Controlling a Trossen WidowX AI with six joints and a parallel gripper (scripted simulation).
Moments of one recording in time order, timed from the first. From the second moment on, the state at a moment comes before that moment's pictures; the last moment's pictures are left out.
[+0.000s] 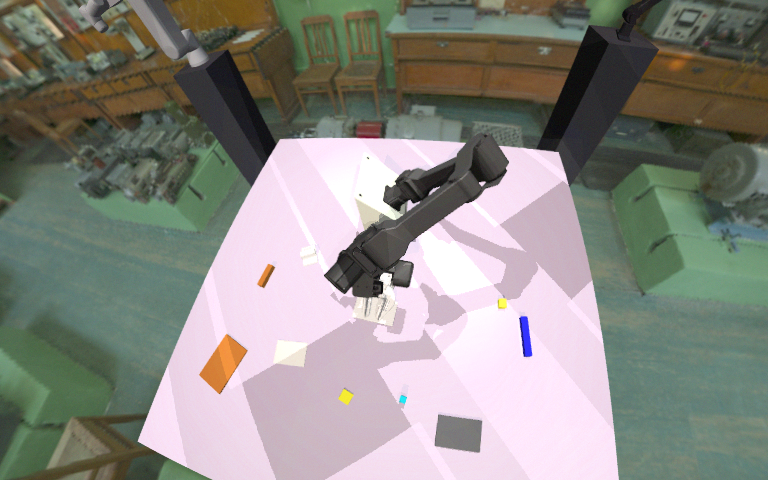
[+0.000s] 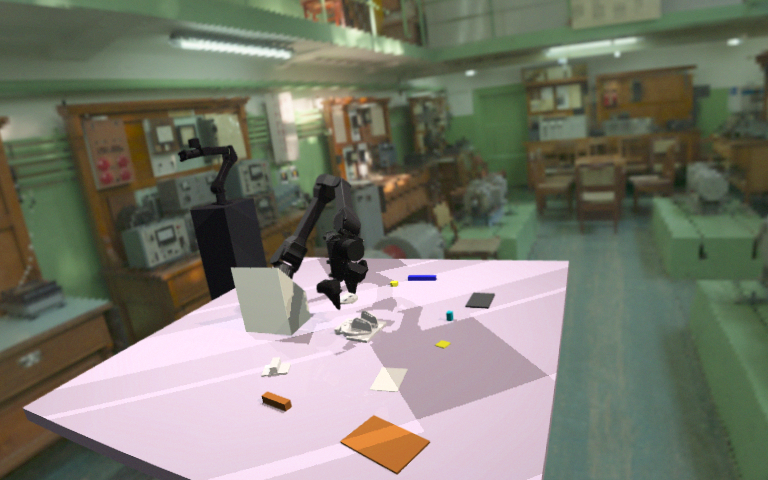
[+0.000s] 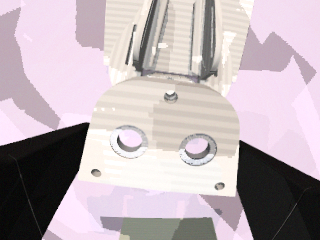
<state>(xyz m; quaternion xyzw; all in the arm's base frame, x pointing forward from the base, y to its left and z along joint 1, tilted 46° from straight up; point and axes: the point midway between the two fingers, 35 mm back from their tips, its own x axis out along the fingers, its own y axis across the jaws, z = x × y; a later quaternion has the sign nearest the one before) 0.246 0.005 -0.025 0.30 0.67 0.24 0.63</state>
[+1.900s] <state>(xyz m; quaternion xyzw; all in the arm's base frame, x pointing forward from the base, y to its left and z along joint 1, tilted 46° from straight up) 0.237 0.018 -0.043 0.30 0.67 0.24 0.64</state>
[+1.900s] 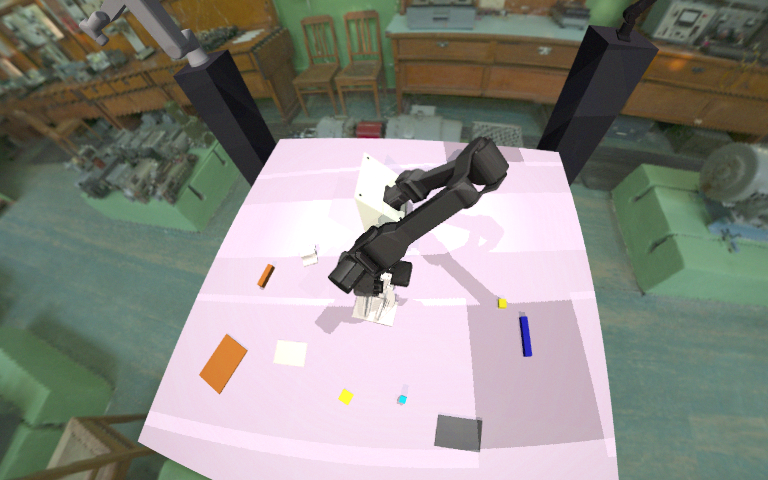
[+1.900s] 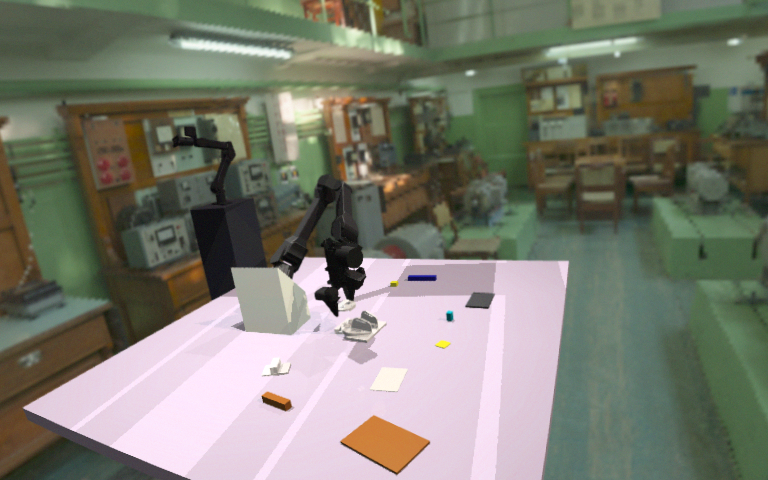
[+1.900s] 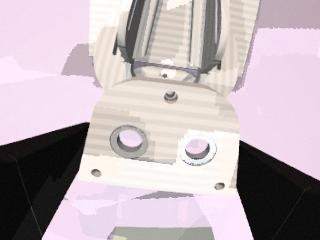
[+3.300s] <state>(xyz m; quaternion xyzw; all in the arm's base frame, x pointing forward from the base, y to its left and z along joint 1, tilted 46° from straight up) 0.234 0.048 -0.071 0.30 0.67 0.24 0.63</state>
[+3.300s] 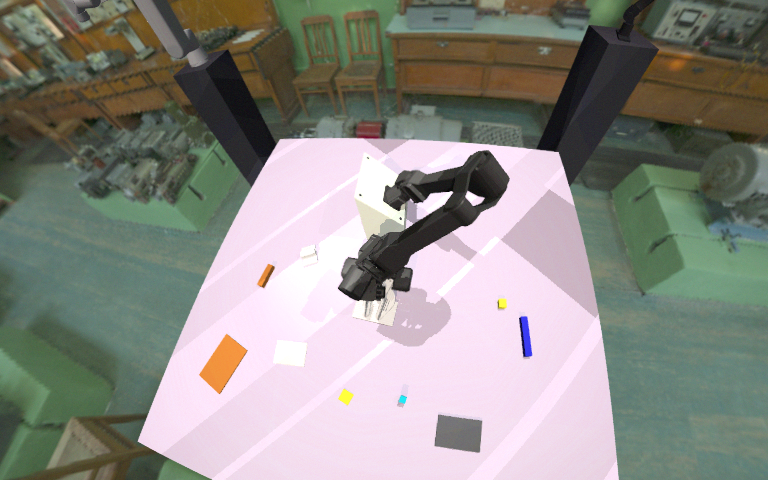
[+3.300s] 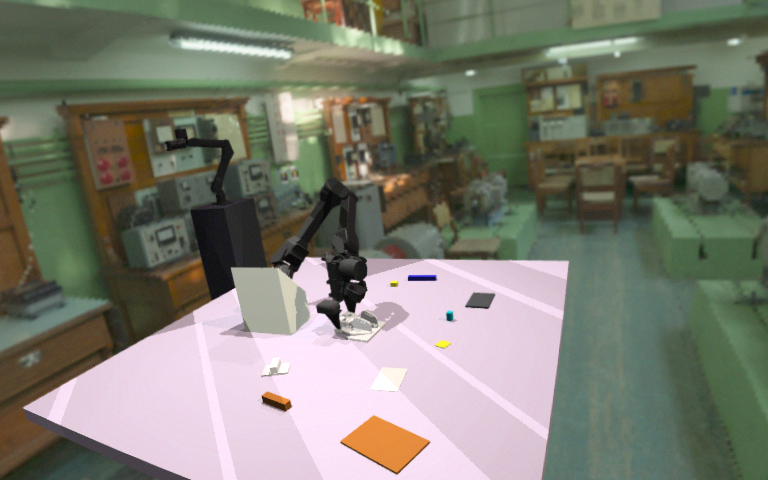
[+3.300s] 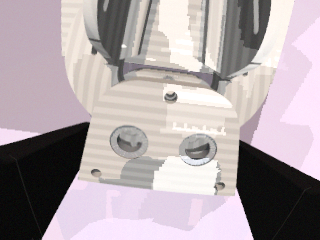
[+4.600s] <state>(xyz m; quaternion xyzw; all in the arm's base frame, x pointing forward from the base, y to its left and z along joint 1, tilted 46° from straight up) 0.234 0.054 -0.076 0.30 0.67 0.24 0.63</state>
